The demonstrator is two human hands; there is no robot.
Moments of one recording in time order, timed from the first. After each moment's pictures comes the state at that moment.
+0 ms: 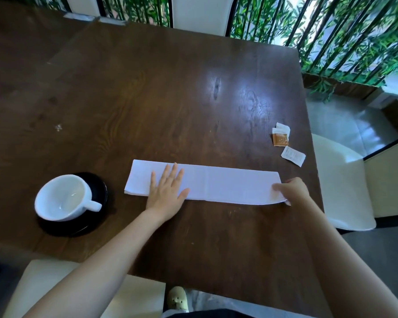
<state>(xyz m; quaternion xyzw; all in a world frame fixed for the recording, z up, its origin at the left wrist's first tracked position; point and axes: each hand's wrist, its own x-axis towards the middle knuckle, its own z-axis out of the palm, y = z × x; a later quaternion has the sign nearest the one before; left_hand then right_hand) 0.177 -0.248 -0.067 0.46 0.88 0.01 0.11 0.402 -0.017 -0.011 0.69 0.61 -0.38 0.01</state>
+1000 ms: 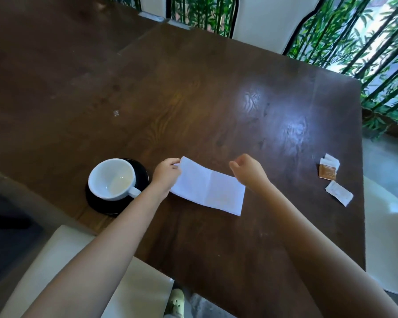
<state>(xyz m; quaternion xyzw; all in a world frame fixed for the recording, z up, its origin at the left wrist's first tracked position) 0.104 -0.285 -0.006 0.02 0.80 0.51 0.30 0.215 -0.116 0.042 0.39 0.85 -0.34 0.05</state>
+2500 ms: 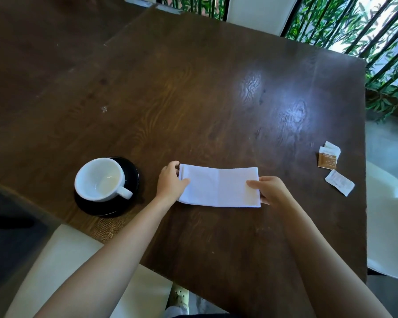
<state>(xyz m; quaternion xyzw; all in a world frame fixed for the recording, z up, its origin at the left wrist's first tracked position) 0.132 -0.265 -0.045 0.12 0.91 0.34 0.21 0.283 -0.067 -0.019 0.53 0.64 -0.56 0.04</state>
